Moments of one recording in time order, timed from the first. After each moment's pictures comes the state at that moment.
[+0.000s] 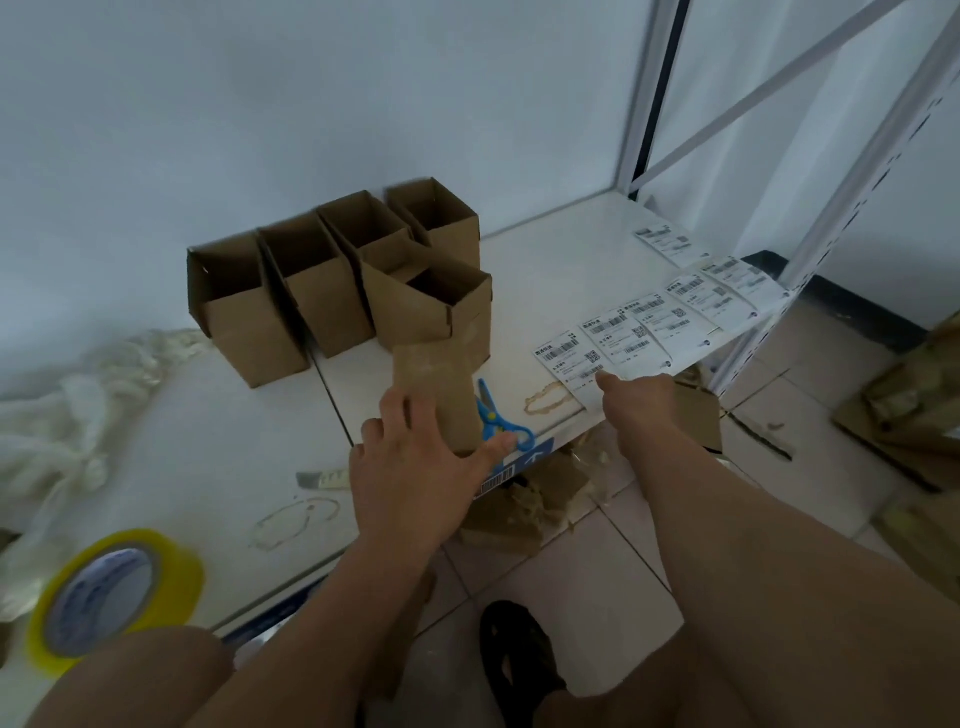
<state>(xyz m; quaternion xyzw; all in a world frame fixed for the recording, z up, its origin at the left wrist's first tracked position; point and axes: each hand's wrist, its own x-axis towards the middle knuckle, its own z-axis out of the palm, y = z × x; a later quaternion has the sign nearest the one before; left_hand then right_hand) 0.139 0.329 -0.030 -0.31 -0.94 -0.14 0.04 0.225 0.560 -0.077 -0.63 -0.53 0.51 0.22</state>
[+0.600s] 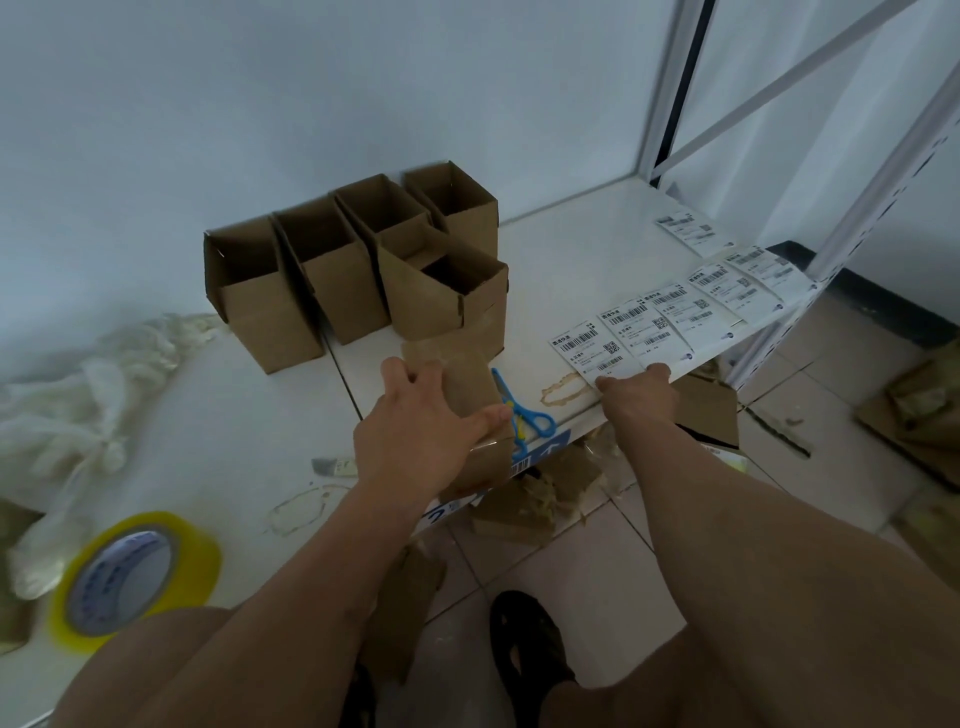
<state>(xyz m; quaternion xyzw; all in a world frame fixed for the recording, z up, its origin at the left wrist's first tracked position) 0.115 0.337 -0.005 -0.30 -0.94 -0.14 -0.08 0.212 0.550 -0.088 -0.65 -0.59 0.45 0.18</state>
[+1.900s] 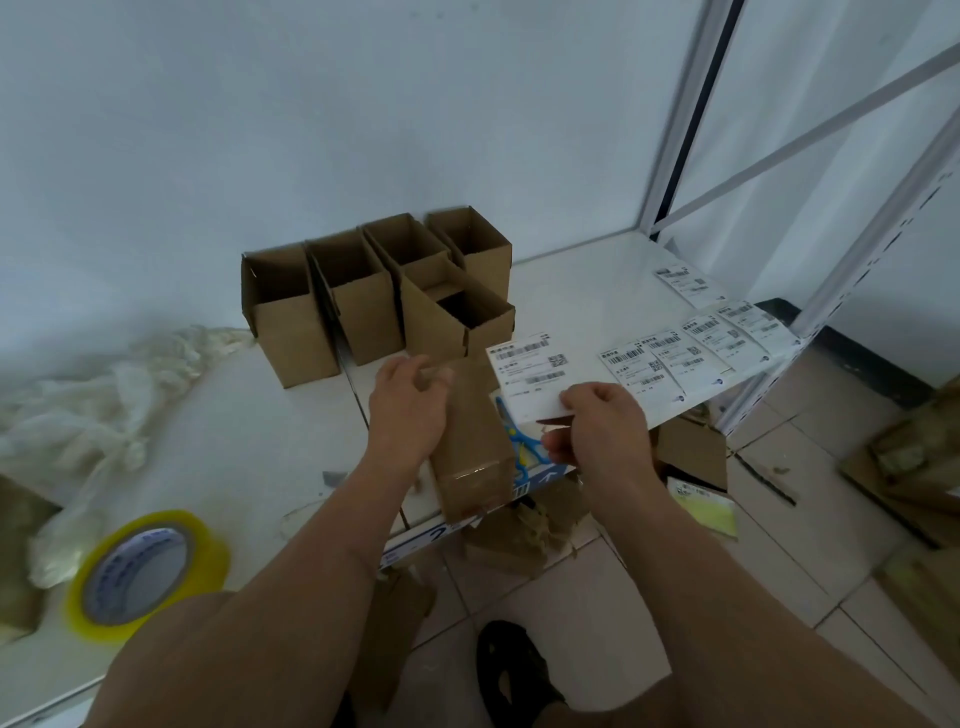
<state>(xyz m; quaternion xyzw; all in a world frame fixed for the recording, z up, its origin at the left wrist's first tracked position) 0.075 0.343 -0.017 -0.19 -0.84 -0.49 -0.13 0.224 0.443 0.023 -0.48 -0.52 0.66 0.26</state>
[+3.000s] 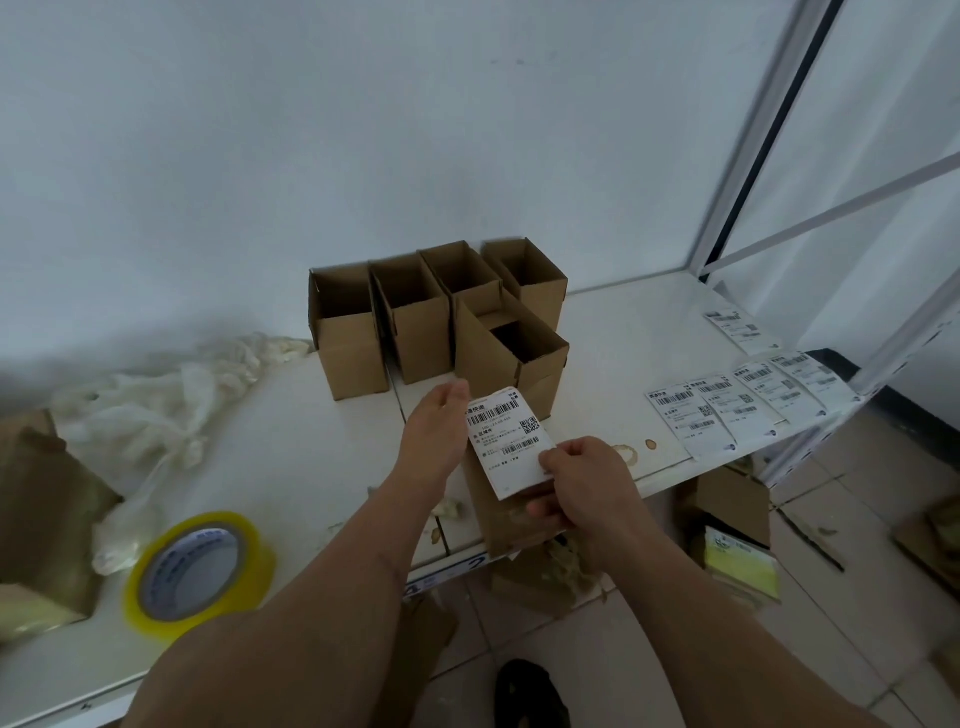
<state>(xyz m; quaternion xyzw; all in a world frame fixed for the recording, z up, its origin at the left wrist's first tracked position) 0.059 0.331 -0.013 -0.11 -0.77 -0.59 -0.21 0.191 0.410 0.013 -0.44 -0.64 0.62 0.09</state>
